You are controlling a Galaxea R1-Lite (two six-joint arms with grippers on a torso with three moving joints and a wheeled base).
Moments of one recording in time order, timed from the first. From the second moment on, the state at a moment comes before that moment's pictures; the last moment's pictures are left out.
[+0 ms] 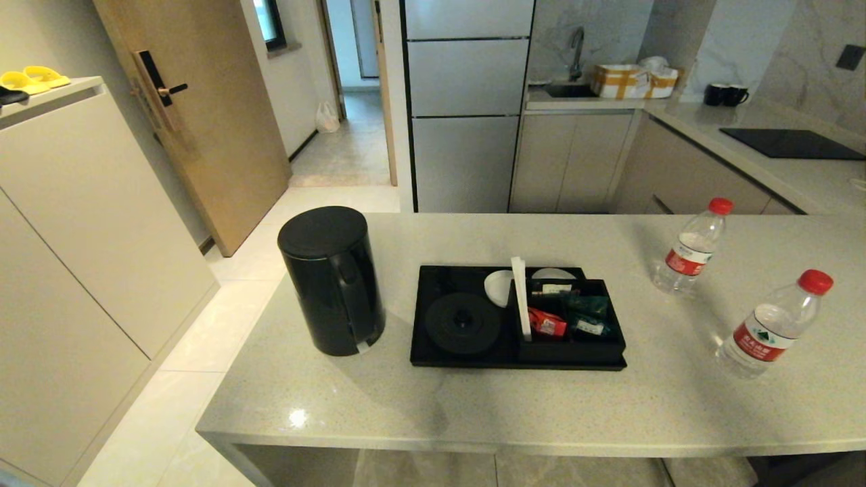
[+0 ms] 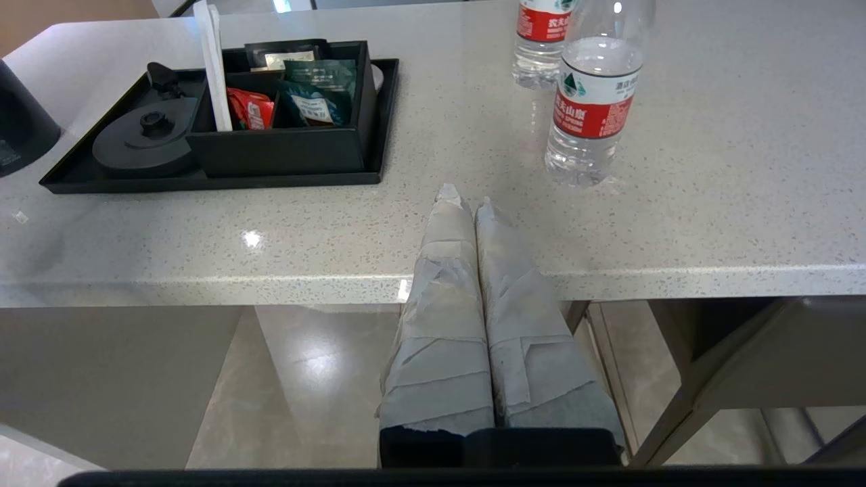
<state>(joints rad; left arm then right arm) 0.00 0.00 0.00 0.00 -0.02 0.08 0.00 0.00 0.00 0.00 -0.01 0.01</state>
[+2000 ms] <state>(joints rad) 0.00 0.00 0.00 0.00 -0.02 0.08 0.00 0.00 0.00 0.00 -0.01 0.01</state>
